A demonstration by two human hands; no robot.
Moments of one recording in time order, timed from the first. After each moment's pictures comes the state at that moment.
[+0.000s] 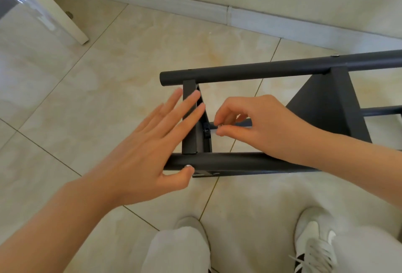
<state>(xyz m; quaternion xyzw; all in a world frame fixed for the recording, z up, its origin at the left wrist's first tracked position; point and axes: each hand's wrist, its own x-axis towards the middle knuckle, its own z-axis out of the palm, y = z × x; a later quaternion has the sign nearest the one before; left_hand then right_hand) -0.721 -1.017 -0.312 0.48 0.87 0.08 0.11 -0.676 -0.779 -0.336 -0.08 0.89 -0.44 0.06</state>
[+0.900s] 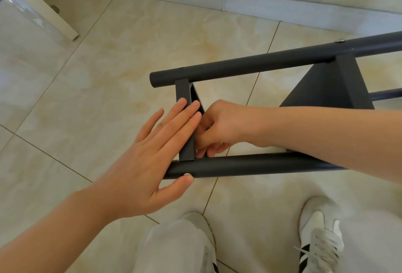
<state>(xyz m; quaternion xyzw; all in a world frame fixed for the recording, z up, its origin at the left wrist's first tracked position) -0.721 -1.025 -0.337 0.54 0.83 0.14 0.10 -0.711 -0.814 -0.352 0.05 0.74 -0.57 0.36</state>
